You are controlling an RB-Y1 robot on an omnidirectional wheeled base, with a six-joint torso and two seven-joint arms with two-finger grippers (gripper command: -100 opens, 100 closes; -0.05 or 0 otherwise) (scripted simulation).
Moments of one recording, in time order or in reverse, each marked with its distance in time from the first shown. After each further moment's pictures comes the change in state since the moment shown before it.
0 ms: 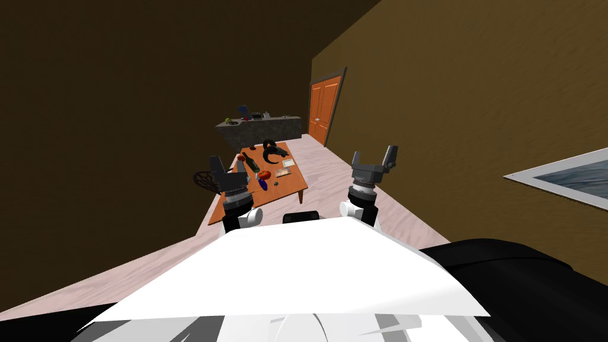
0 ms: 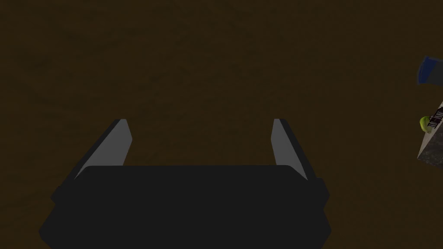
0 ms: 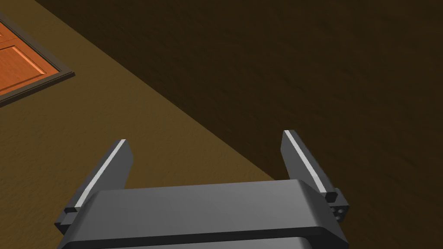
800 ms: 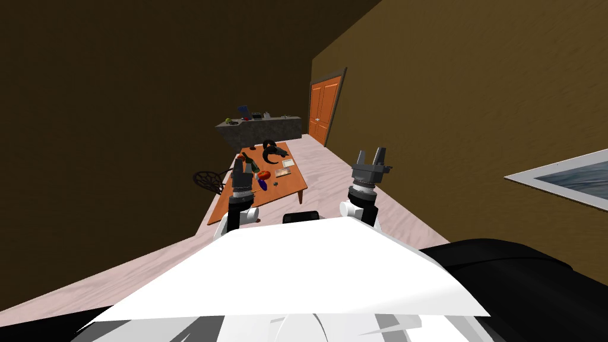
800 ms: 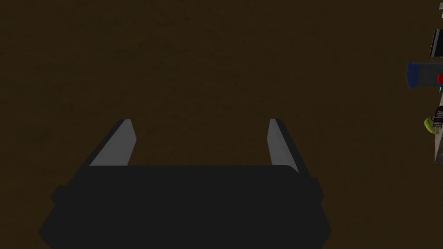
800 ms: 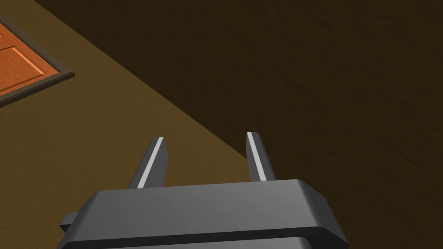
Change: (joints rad) left arm -0.088 0.164 0.040 0.151 -0.065 0.037 -0.032; right arm 0.000 0.000 0.000 0.000 0.000 0.000 0.000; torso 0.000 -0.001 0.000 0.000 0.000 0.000
